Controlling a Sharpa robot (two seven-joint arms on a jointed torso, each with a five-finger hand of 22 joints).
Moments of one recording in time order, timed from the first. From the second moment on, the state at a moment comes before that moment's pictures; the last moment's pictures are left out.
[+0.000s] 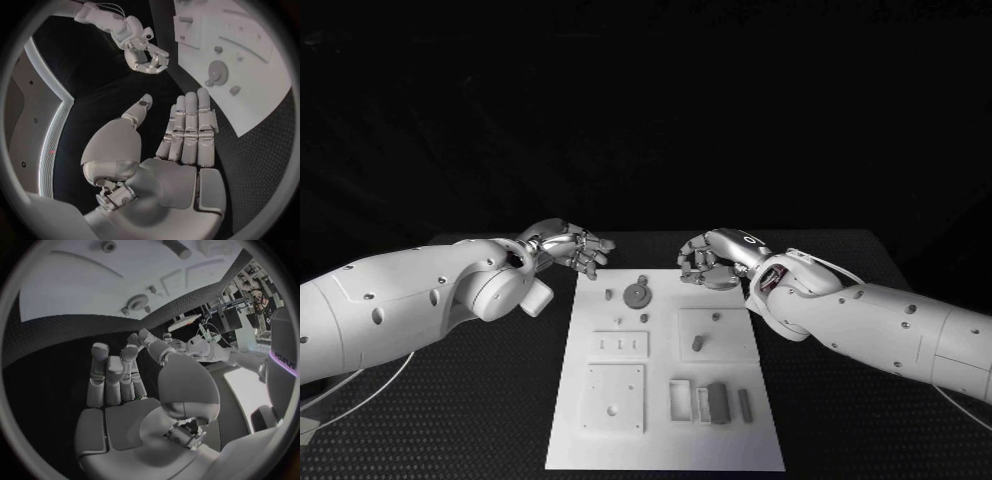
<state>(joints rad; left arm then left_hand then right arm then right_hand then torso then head) 1.40 -0.77 -0.20 1.34 -0.38 -0.17 0.04 0.93 -0.09 0.40 -0.20 0.06 0.82 0.18 0.42 0.36 1.20 0.09 0.16 0.28 1.12 0.02 0.42 0.99 0.04 1.11 -0.08 0.22 0.82 1.22 -0.64 -0.07 1.27 -1.40 -0.48 0.11 1.08 -0.09 0.59 -0.27 0.06 0.95 0.09 0.31 0.61 1.14 -0.01 0.96 0.92 1.20 -0.11 1.41 0.91 0.25 1.15 -0.02 0.89 1.31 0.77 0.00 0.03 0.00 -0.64</state>
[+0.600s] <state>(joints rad) 1.40 -0.73 -0.24 1.42 -0.48 -0.17 -0.15 0.88 -0.10 0.34 -0.20 0.05 0.86 0.16 0.41 0.36 1.22 0.07 0.22 0.38 1.12 -0.01 0.53 1.03 0.04 1.14 -0.10 0.26 0.89 1.23 -0.58 -0.07 1.33 -1.42 -0.50 0.02 1.07 -0.10 0.59 -0.26 0.06 0.95 0.08 0.31 0.63 1.15 -0.01 1.08 1.03 1.25 -0.10 1.45 0.99 0.25 1.17 -0.04 0.92 1.31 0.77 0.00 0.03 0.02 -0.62</state>
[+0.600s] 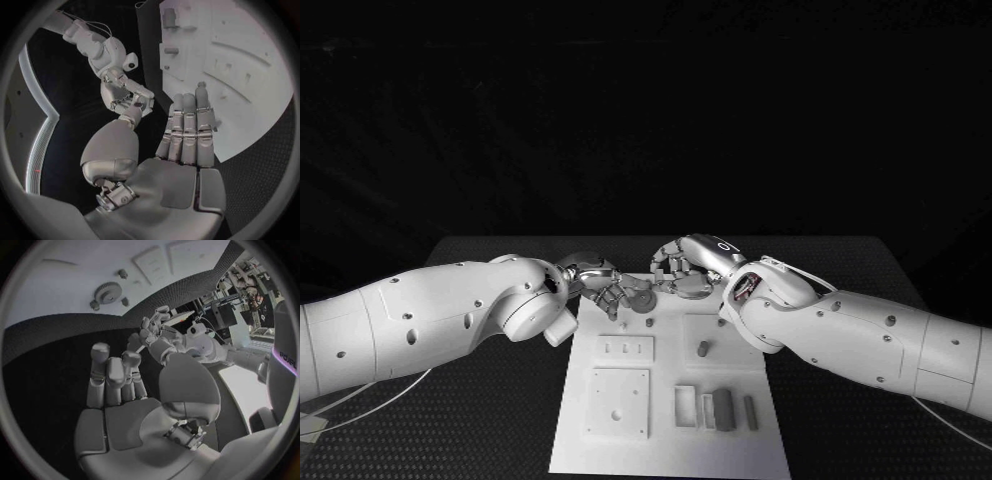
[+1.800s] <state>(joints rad) 1.40 -0.73 -0.24 1.44 -0.37 -0.21 -0.13 0.89 -0.11 0.36 -0.21 0.05 0.85 0.17 0.38 0.35 1.13 0.09 0.23 0.43 1.09 0.00 0.56 1.02 0.03 1.12 -0.10 0.25 0.92 1.23 -0.54 -0.07 1.35 -1.46 -0.47 -0.04 1.06 -0.10 0.60 -0.26 0.06 0.98 0.06 0.30 0.65 1.17 -0.02 0.96 0.95 1.24 -0.13 1.42 0.93 0.25 1.18 -0.04 0.92 1.31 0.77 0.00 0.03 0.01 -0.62</state>
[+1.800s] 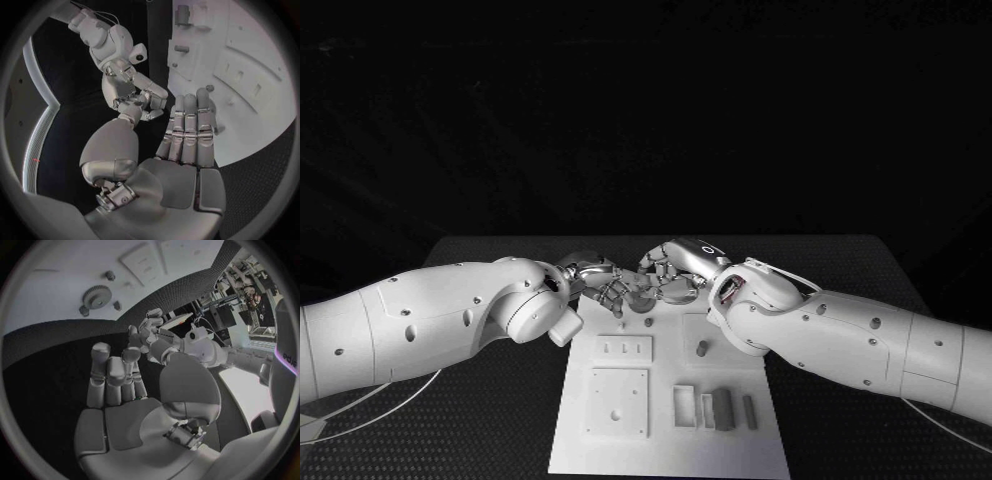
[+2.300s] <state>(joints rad) 1.40 -0.72 -0.24 1.44 -0.37 -0.20 -0.12 0.90 -0.08 0.36 -0.22 0.05 0.87 0.16 0.38 0.35 1.13 0.09 0.23 0.44 1.08 0.00 0.57 1.01 0.03 1.12 -0.09 0.24 0.93 1.23 -0.53 -0.07 1.35 -1.46 -0.45 -0.05 1.06 -0.10 0.60 -0.26 0.06 0.98 0.06 0.30 0.65 1.17 -0.03 0.96 0.95 1.24 -0.13 1.42 0.93 0.25 1.18 -0.04 0.92 1.31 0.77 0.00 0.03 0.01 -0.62</state>
